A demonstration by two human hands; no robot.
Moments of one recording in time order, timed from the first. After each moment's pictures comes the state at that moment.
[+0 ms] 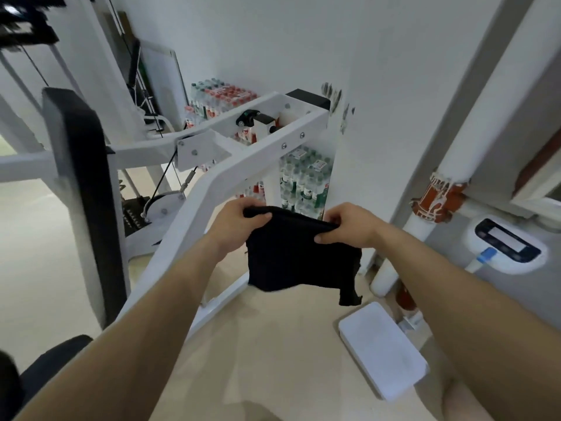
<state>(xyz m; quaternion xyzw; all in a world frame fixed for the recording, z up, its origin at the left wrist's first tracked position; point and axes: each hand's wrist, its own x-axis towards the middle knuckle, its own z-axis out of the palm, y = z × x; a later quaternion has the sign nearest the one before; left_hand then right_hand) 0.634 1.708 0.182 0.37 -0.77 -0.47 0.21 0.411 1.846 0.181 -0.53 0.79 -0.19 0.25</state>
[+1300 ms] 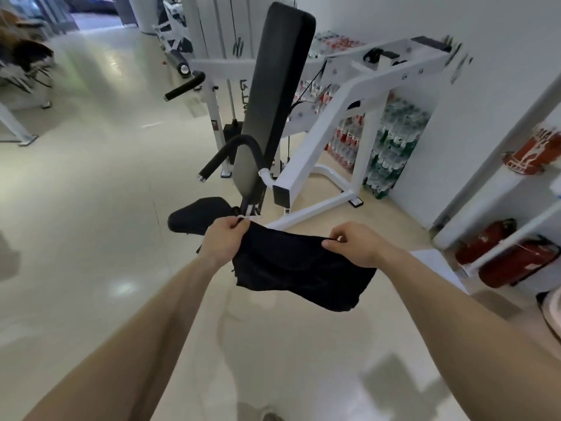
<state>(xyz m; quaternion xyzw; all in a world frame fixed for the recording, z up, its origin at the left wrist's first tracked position) 1.166 2.014 0.105 0.60 -0.66 -0.39 0.24 0.893 2.107 0.119 -0.60 0.73 -0.10 0.30</state>
